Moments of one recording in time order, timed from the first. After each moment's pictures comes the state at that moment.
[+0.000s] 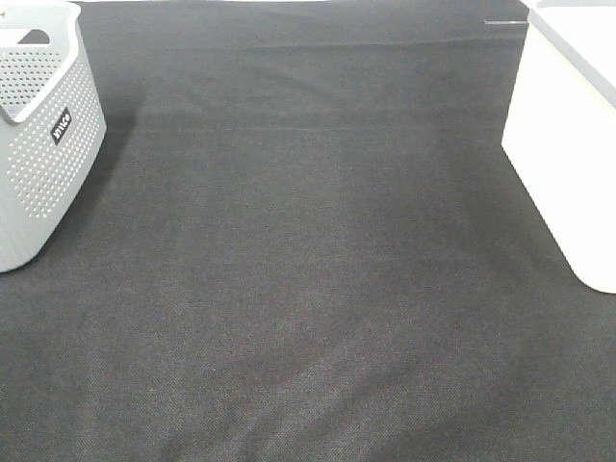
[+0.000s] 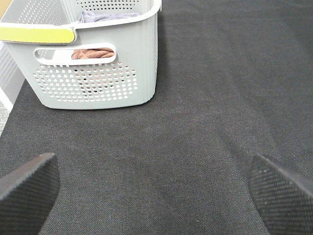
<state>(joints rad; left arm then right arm) 0.04 -0.01 -0.51 -0.06 1.04 0.07 -0.01 0.61 -0.99 0.02 1.18 0.03</state>
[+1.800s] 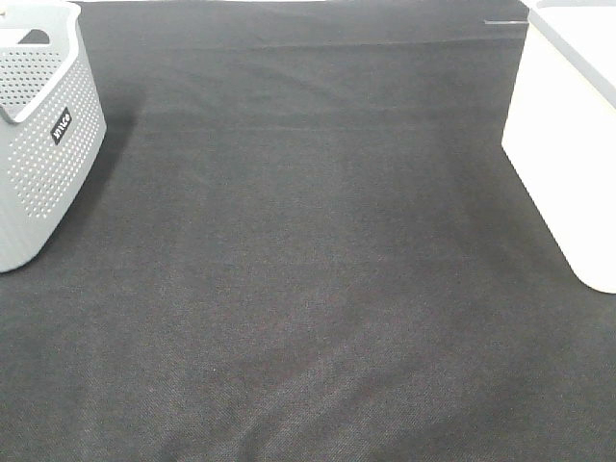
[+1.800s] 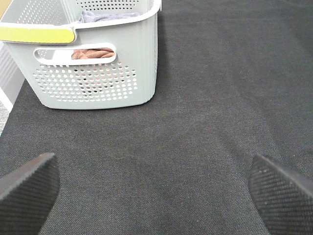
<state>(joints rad) 0.04 -0.01 -0.51 -0.06 1.04 0.07 -0.01 0.00 -0.46 0.02 1.10 0.00</state>
